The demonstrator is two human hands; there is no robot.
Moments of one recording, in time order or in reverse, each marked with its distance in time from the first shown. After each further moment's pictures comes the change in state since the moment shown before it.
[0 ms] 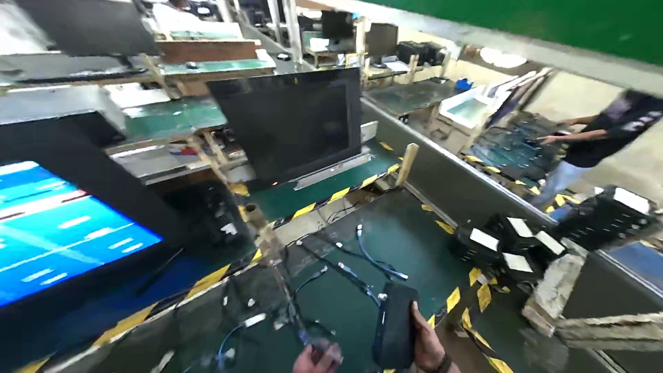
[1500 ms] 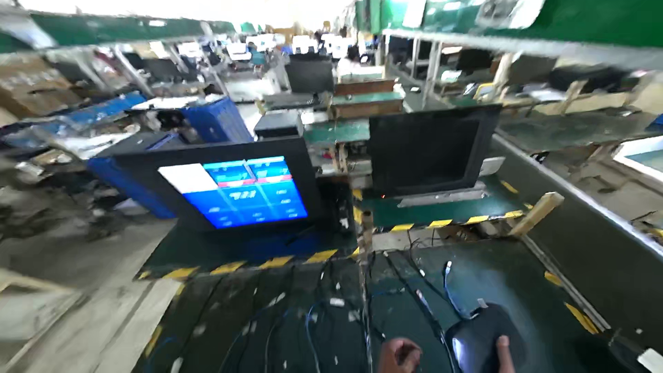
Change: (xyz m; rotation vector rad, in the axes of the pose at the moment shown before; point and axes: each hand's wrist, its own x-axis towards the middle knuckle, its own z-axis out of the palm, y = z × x) left_hand 0.023 0.024 0.044 0.437 0.095 0.236; right_hand 0.036 -0.024 0.073 -0.260 0.218 -0.223
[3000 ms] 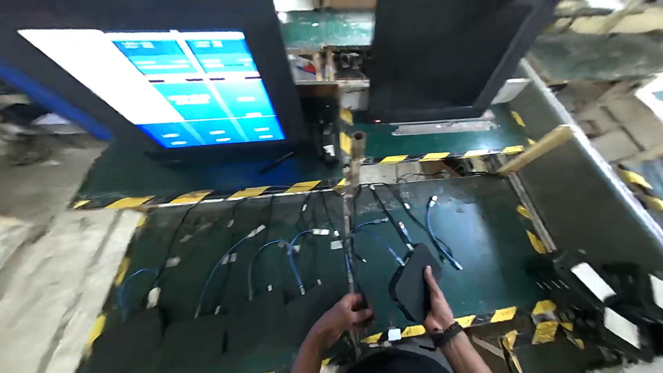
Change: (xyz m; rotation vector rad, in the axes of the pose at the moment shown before) left_hand -0.042 -0.064 -0.064 -0.244 -0.369 -0.424; right_hand -0.020 0.048 0.015 0.005 -0.210 0.550
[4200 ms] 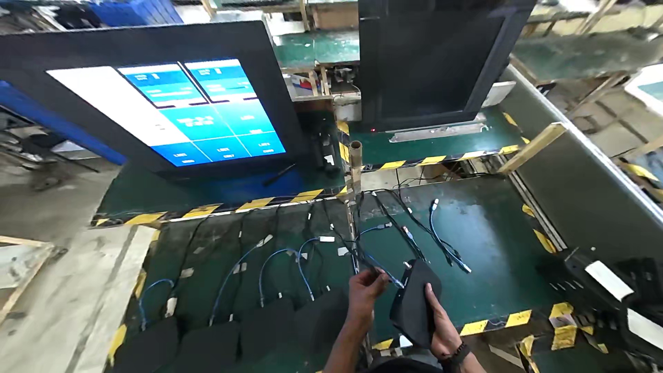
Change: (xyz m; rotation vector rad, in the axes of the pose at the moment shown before) left_hand 0.033 0.048 0.049 -0.409 0.521 0.586; right_hand -0.015 0.030 -0.014 0.043 -0.106 0.034
